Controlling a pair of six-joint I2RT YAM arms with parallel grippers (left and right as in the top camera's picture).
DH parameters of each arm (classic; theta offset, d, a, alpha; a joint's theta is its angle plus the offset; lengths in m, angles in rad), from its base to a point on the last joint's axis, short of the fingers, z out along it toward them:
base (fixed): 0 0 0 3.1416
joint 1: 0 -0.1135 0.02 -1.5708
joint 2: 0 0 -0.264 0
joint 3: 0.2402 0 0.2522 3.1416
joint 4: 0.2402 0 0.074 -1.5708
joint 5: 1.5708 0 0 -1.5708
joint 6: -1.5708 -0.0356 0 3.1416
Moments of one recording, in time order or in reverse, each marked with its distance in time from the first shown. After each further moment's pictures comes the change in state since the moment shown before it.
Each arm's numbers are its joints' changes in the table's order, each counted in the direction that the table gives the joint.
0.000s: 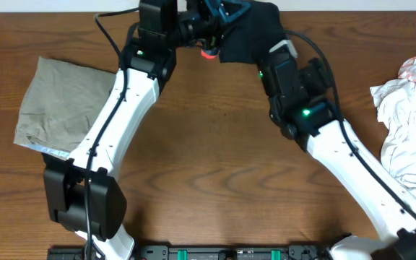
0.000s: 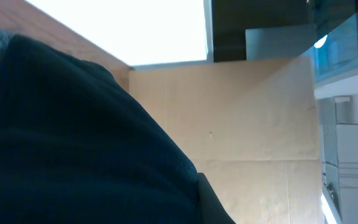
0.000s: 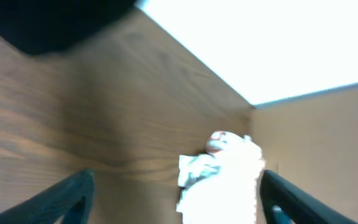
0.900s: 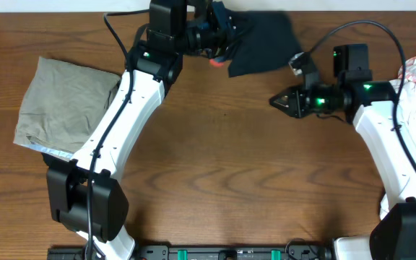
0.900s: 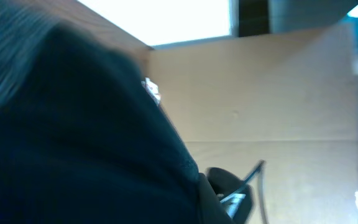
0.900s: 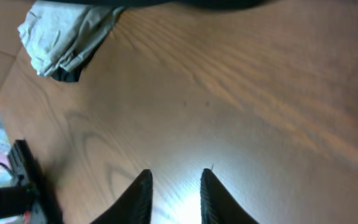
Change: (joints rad) left arm 0.046 0.000 0.000 0.108 0.034 -0.116; right arm 0.432 -0.082 0.005 0.186 -1.581 -0.161
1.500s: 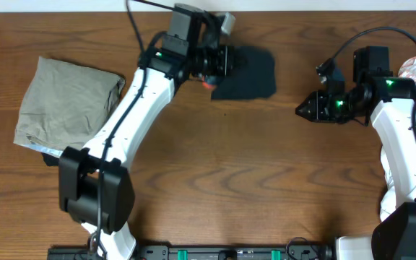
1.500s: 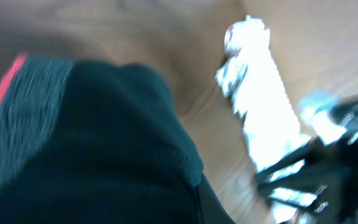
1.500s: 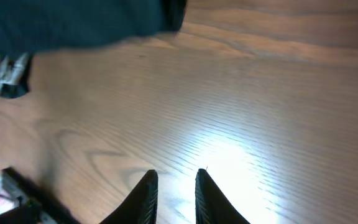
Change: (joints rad) left arm 0.019 -0.054 0.001 0.412 -0.140 -0.809; right arm 0.116 0.000 0.051 0.268 0.173 -0.103
